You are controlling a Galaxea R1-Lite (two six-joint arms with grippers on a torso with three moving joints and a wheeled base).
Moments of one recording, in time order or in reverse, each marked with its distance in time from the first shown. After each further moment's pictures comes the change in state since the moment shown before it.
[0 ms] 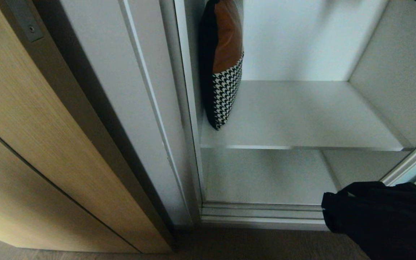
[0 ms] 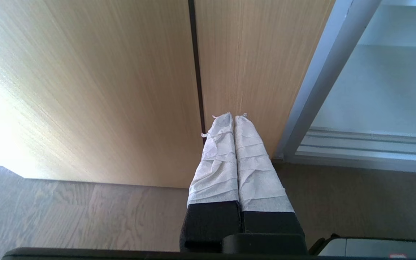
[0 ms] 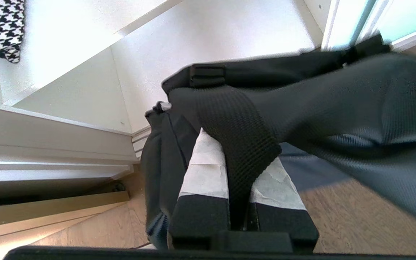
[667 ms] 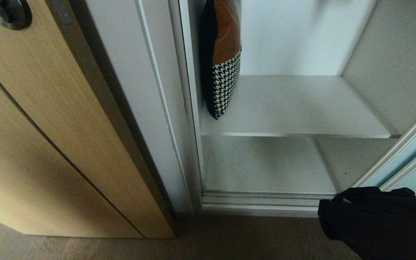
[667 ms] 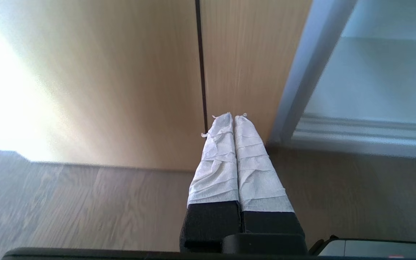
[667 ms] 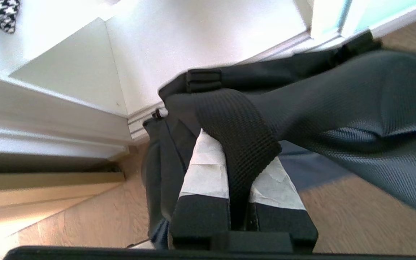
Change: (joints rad) left arm -0.001 0.000 0.002 -0.004 0.001 -0.003; right arm 0.002 -0.030 0.027 0.003 -0.001 0.001
